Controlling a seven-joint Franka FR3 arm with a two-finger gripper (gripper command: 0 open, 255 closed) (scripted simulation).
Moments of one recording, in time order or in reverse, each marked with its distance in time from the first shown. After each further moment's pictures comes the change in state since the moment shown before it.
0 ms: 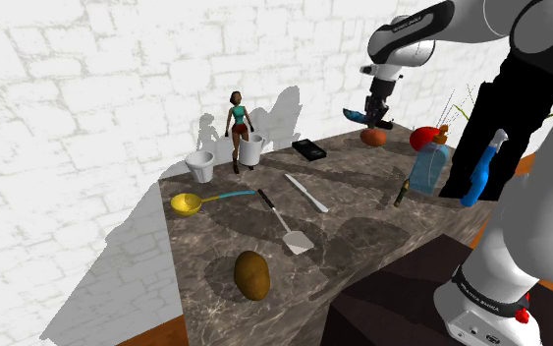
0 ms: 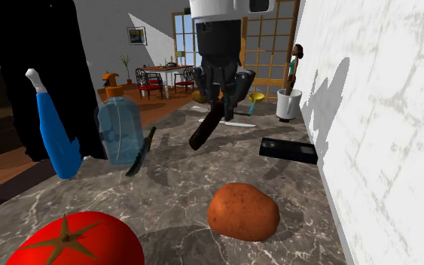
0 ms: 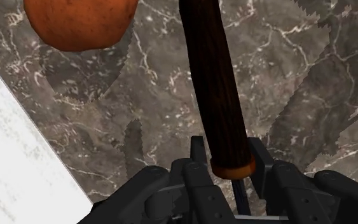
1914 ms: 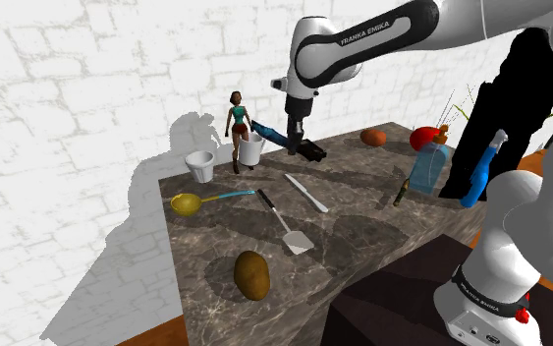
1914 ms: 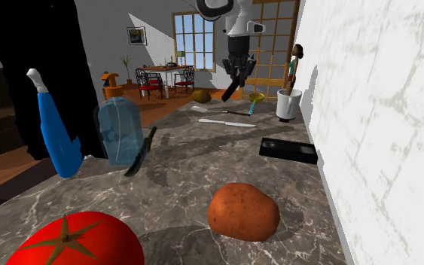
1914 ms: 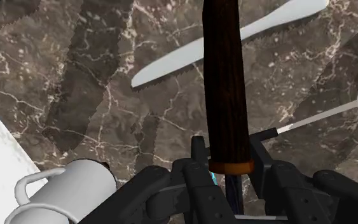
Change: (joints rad) arm 0.325 -0.076 0.382 -0.080 -0.074 0.105 0.730
